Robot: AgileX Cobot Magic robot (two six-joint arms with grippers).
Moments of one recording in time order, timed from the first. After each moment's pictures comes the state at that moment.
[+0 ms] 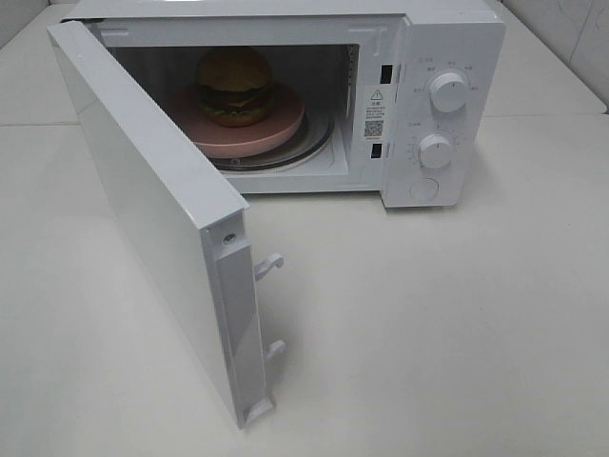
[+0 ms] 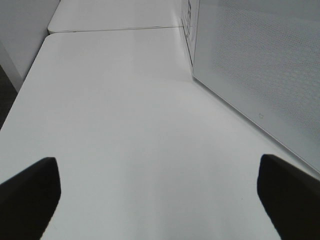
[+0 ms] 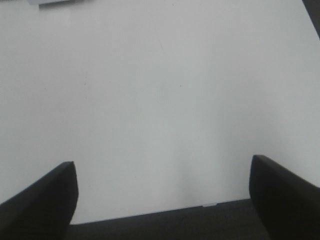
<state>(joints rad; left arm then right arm) -0.04 0.00 -0.50 -0.01 1.03 0.03 -0.06 0.32 -0.52 -0.06 1.04 0.05</state>
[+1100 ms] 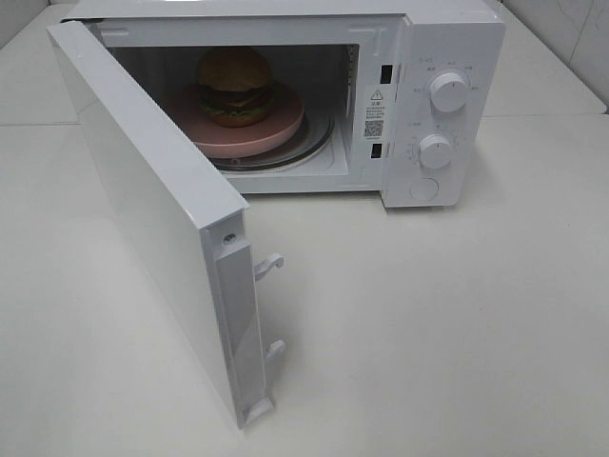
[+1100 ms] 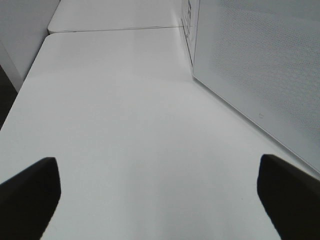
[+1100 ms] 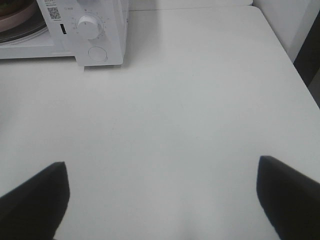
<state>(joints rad) -0.04 0.00 -0.50 -0.01 1.03 0.03 -0.06 0.00 -0.50 0.02 1.05 -0.05</state>
